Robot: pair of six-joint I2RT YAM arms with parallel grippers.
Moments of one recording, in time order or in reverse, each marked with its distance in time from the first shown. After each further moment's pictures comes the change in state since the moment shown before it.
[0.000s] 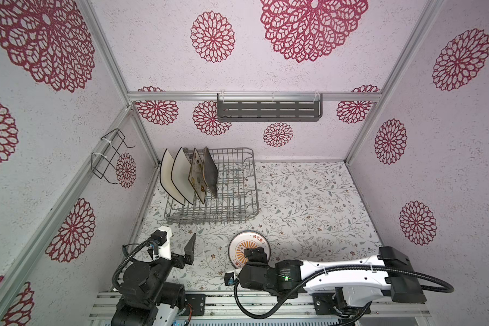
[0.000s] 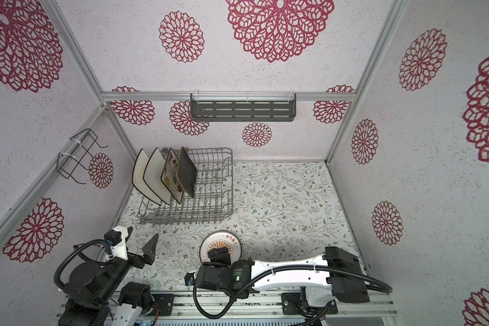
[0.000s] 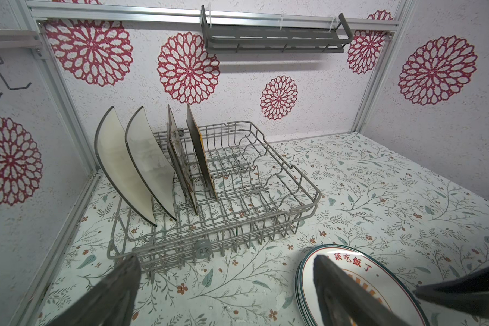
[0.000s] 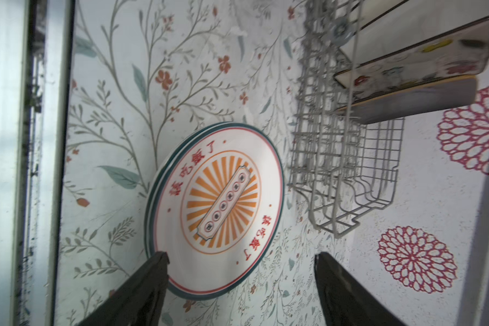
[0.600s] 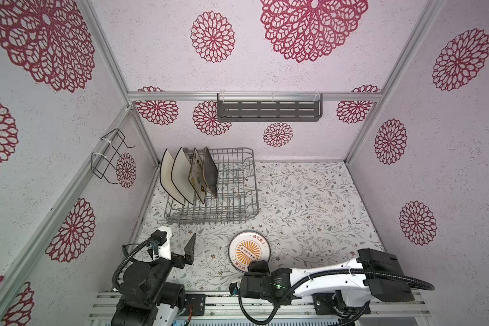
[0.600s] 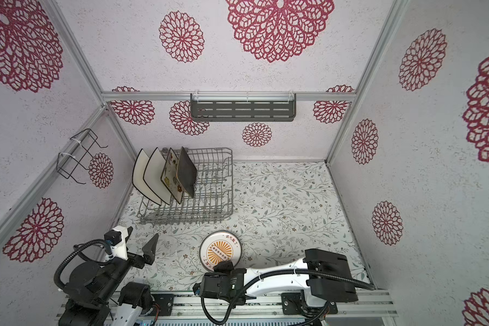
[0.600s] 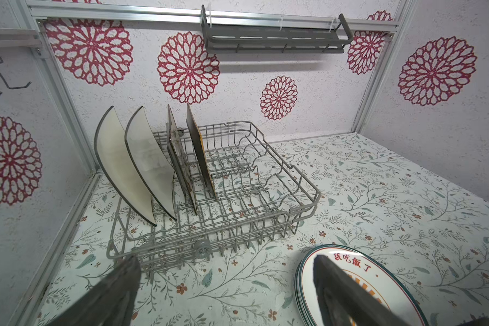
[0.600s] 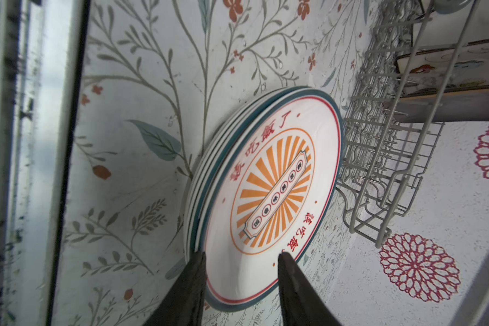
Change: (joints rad) left arm 0.000 0.000 0.000 0.000 0.001 -0.003; right arm 0.040 0.121 -0.145 0.055 0.034 -0.046
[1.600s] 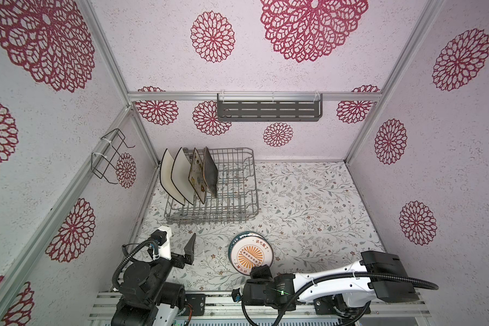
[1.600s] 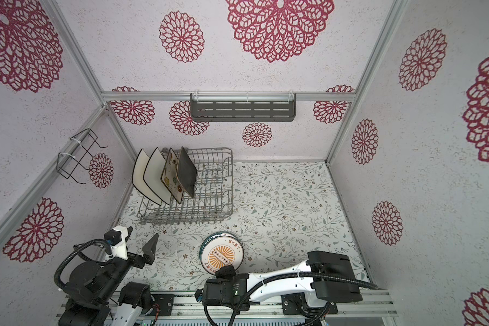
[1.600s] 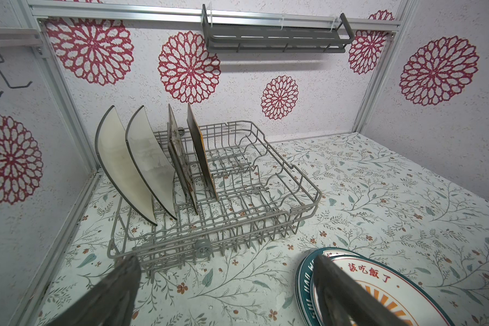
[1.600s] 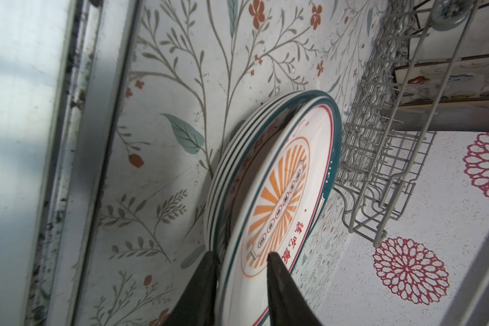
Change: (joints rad) left arm 0.000 0.002 0.000 0.000 -0.004 -0.001; right arm 0.053 -0.027 -0.037 -0.004 0.019 0.010
